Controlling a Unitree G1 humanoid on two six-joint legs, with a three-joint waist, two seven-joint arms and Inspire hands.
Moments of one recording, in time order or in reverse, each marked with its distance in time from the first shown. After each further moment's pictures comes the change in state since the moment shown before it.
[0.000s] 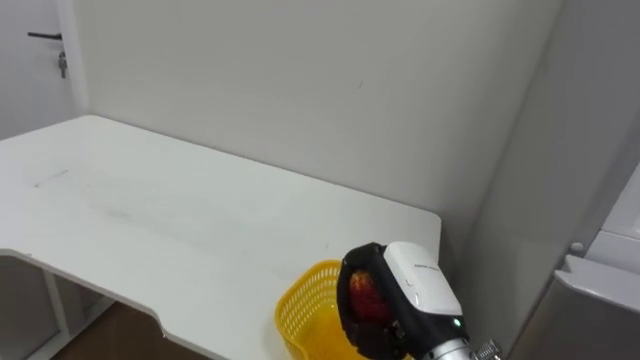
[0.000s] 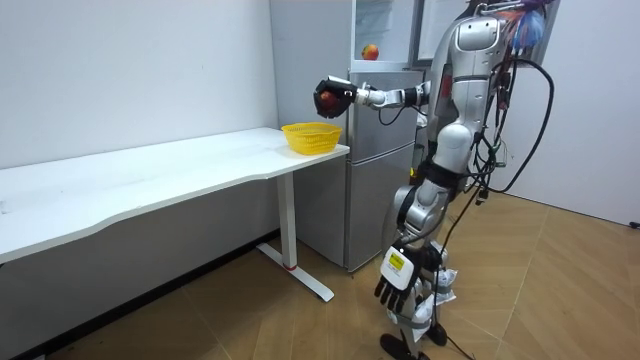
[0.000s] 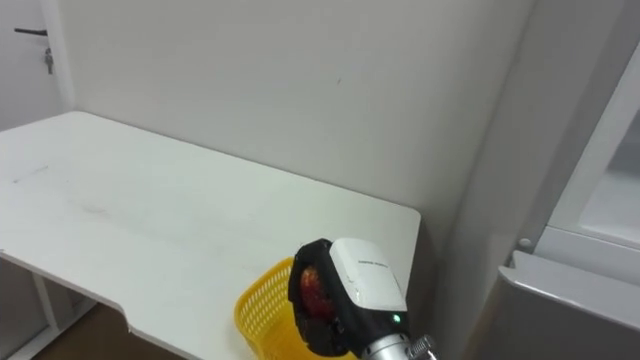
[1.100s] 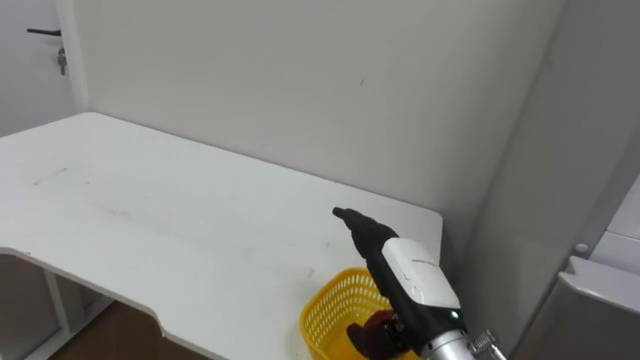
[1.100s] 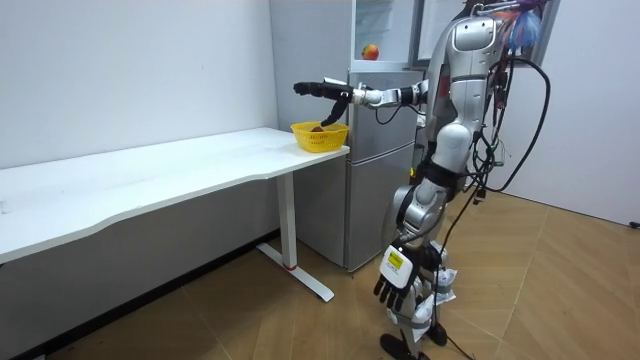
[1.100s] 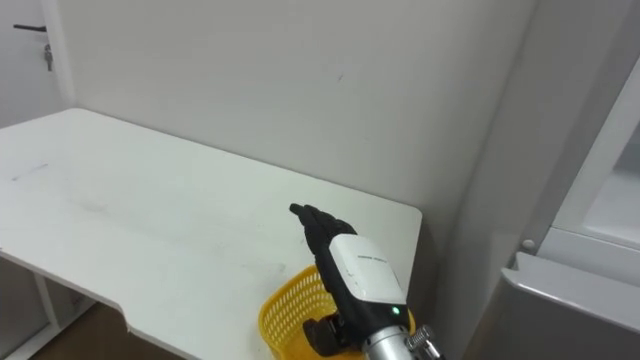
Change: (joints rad) left arm 0.012 -0.002 0.001 -0.039 0.001 0.019 -0.012; right arm -0.038 -0.002 -0.001 0.035 0.018 0.007 0.032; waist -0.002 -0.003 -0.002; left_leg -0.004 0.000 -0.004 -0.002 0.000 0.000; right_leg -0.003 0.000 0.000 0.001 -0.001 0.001
